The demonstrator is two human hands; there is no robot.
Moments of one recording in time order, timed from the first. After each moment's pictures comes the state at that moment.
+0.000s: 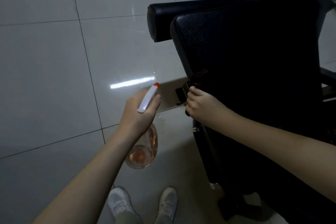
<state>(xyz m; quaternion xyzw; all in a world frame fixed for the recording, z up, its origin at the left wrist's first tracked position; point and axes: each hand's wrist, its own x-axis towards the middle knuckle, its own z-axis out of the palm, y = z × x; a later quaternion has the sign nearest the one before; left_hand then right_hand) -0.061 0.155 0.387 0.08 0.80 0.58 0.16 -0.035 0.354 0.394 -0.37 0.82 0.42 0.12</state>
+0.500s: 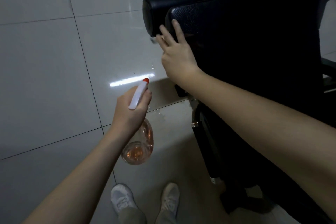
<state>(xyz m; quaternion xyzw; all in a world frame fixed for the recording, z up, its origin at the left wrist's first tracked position) -0.061 0.150 0.384 0.05 0.79 0.59 0.14 -0.128 0.305 0.426 -0.13 0.91 0.39 0.09</state>
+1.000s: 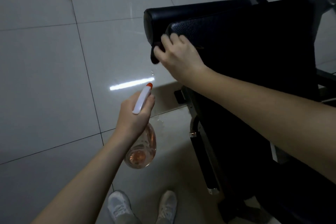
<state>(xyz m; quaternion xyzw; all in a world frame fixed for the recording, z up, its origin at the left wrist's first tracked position) -0.072 0.163 0.395 0.05 0.80 0.58 0.14 -0.140 0.325 0.451 -0.18 0.92 0.34 0.03</state>
